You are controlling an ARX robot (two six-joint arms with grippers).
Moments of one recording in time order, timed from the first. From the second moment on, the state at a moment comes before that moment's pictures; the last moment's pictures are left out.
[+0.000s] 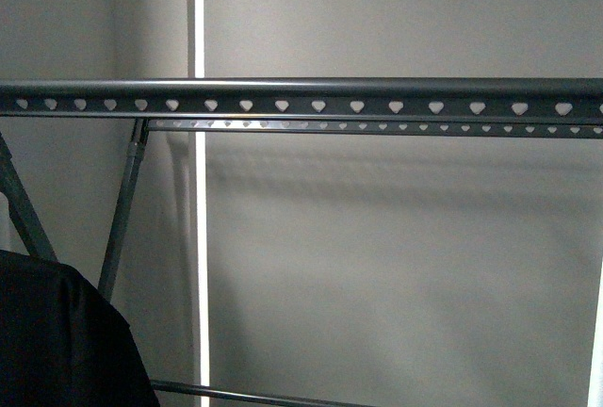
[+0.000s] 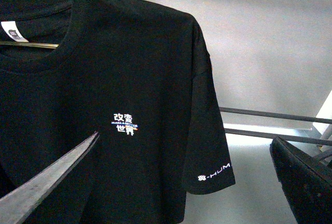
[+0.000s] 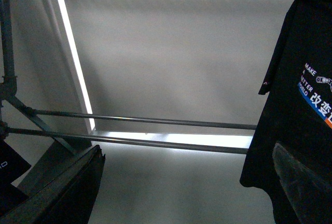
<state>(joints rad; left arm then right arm) 0.00 0.01 0.02 0.00 0.00 0.00 0.00 0.00 0.01 0.00 0.00 0.00</state>
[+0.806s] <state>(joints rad) 0.05 1.04 0.60 0.20 -0.12 -0.67 0.00 0.00 0.01 0.00 0.00 0.00</state>
